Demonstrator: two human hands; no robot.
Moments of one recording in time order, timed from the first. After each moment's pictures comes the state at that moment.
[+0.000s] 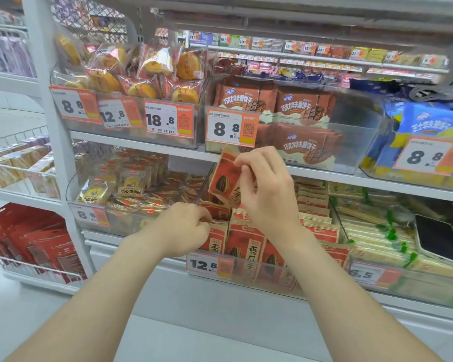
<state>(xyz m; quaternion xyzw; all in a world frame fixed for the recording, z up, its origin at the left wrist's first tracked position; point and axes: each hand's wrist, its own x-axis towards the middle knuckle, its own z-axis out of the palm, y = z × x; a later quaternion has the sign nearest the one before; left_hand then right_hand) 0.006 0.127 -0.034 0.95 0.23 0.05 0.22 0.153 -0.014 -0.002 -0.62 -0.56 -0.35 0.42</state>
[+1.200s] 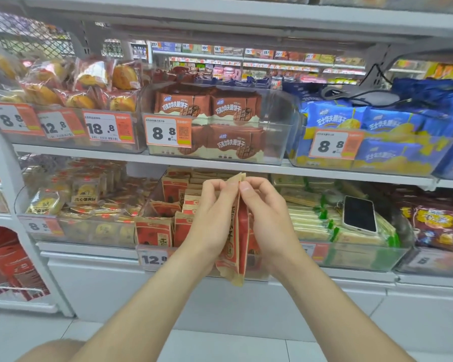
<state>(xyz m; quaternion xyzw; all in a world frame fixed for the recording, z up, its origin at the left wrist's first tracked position) 0.072 -0.062 0.006 0.61 0.18 0.31 0.71 0.138 -0.147 0.005 -0.61 -0.28 0.13 0.73</state>
